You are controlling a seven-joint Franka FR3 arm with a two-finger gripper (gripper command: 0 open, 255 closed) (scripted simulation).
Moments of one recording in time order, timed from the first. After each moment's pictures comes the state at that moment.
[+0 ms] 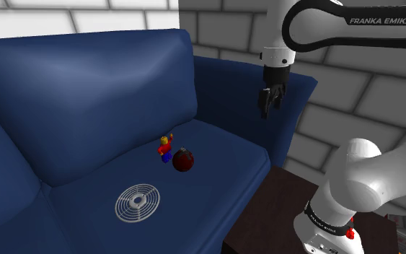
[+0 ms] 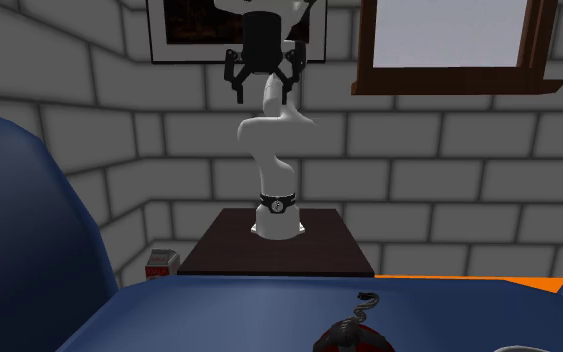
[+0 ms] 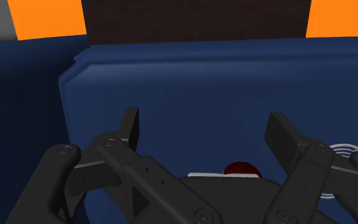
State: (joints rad) arm 0.00 -0.81 -0.04 -2.42 -0.05 1.50 0.05
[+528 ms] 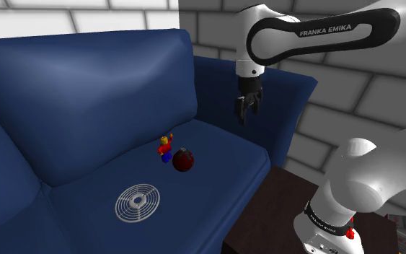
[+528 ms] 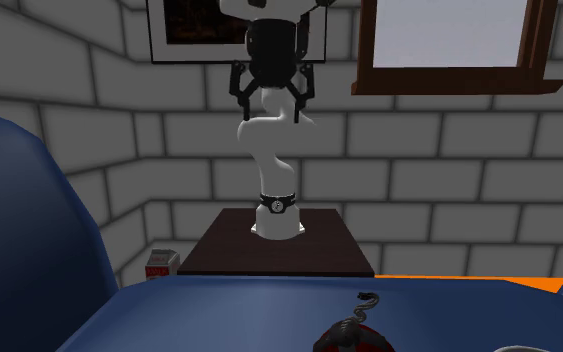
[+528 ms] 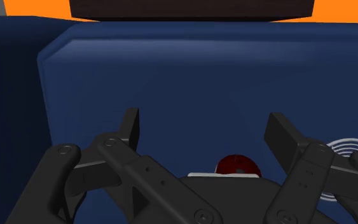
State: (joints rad) arm 0.02 -0.58 0.00 -2.36 -0.04 1.64 0.08
